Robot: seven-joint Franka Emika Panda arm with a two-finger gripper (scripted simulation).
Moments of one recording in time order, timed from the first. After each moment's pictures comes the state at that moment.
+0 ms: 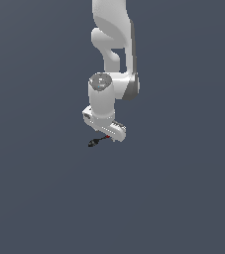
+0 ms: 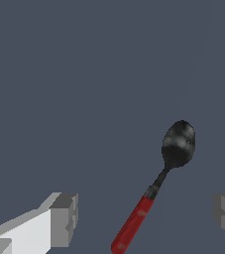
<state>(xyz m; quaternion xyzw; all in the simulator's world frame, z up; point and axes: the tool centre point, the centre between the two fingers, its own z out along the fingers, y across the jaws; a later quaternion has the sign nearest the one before) -0.049 -0.033 0.103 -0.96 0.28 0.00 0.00</state>
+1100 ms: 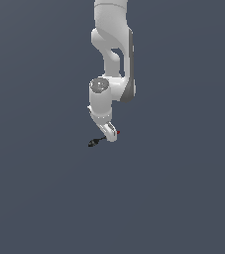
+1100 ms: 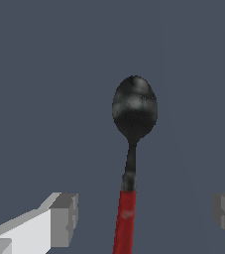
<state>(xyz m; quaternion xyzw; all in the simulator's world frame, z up) -0.096 -0.044 0.061 -0.88 0.48 0.00 0.00</state>
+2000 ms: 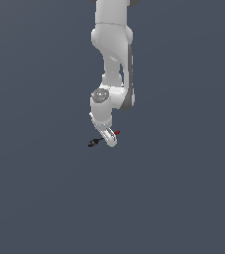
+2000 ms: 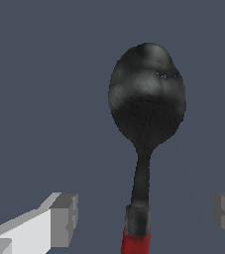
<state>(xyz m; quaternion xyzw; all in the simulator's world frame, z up) -0.098 -0.045 0.014 -0.88 0.48 0.00 0.00</state>
